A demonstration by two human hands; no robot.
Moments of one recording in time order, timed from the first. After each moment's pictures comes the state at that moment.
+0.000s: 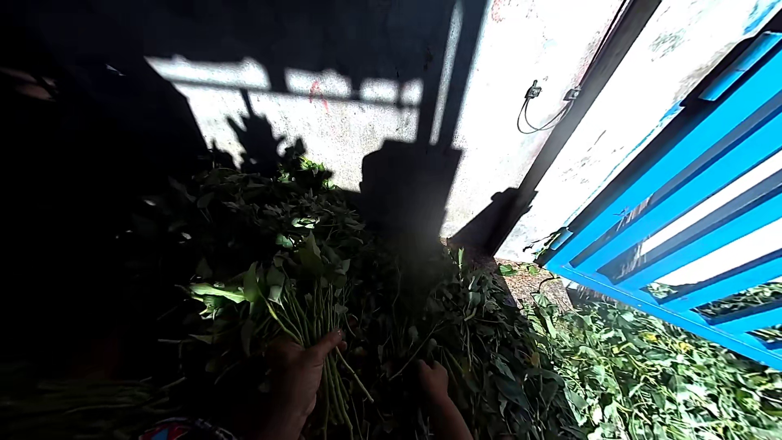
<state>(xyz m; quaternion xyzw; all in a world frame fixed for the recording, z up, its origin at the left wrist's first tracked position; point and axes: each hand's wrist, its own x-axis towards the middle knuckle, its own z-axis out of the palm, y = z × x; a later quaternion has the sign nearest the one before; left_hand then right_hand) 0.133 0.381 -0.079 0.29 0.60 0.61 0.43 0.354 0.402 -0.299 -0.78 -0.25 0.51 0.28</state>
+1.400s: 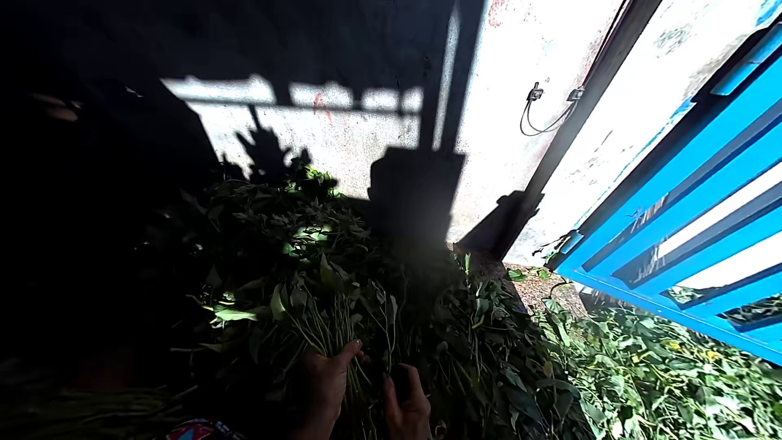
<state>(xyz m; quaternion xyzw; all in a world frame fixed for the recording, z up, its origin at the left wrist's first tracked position) 0.157 0.388 -0.111 0.27 0.64 0.58 0.42 0.270 0.332 -0.168 -0.60 -0.47 0.37 0.53</state>
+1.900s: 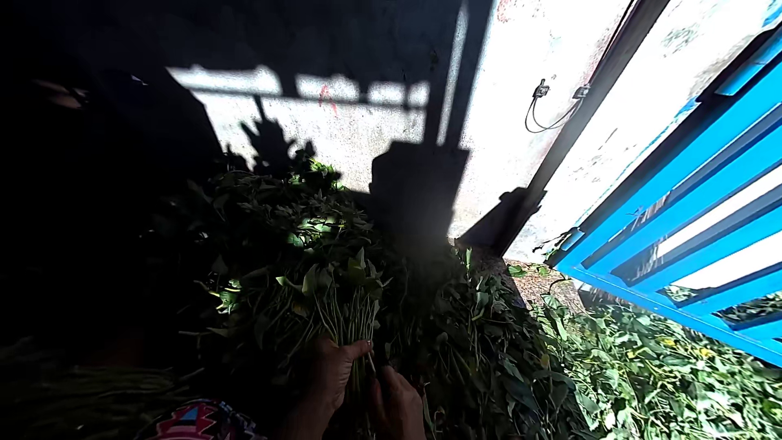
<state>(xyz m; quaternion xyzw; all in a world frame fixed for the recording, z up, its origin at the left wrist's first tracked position) 0.151 0.380 -0.097 0.28 0.63 0.53 0.50 0.273 0.322 -0.163 -0.59 -0.66 0.28 0.37</state>
